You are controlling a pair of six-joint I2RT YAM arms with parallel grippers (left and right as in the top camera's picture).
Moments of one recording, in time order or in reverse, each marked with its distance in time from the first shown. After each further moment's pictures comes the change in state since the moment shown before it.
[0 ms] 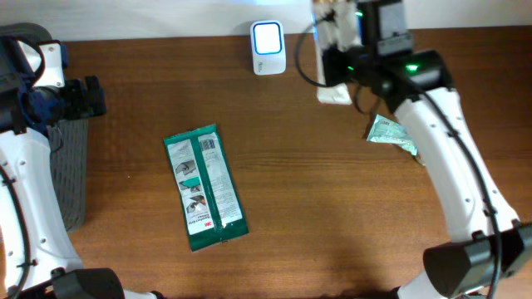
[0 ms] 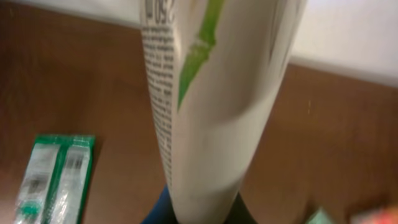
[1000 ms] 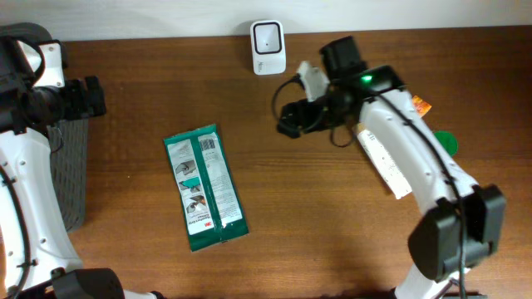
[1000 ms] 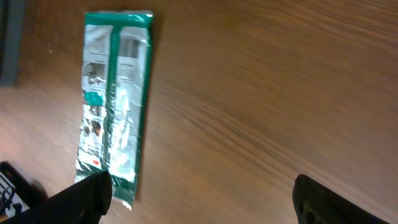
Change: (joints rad) left arm 0.000 0.000 0.000 -0.004 0.000 0.000; right arm 0.101 0.120 -0.183 -0.083 -0.282 0.006
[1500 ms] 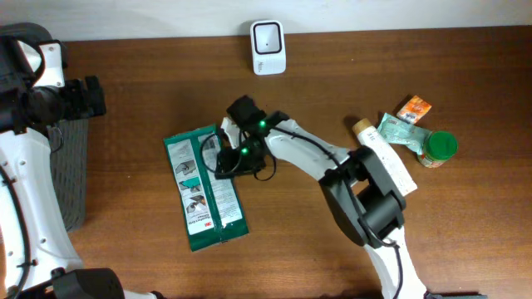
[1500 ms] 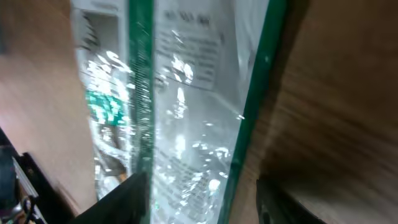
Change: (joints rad) left arm 0.000 0.000 0.000 0.000 0.000 0.000; right arm 0.311 0.403 -0.001 0.315 -0.148 0.278
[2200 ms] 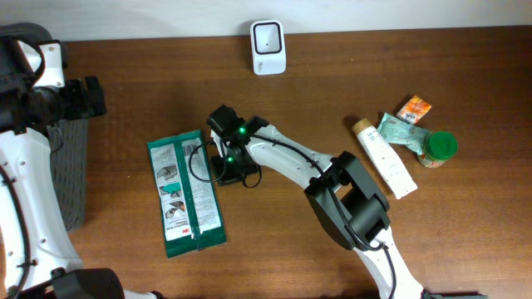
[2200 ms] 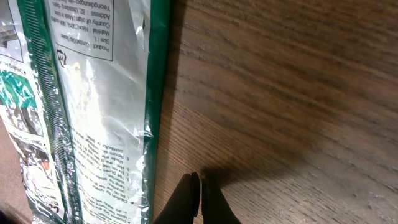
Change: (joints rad) left arm 0.000 0.000 0.000 0.000 0.000 0.000; right arm 0.084 0.063 0.115 -0.129 0.189 0.042
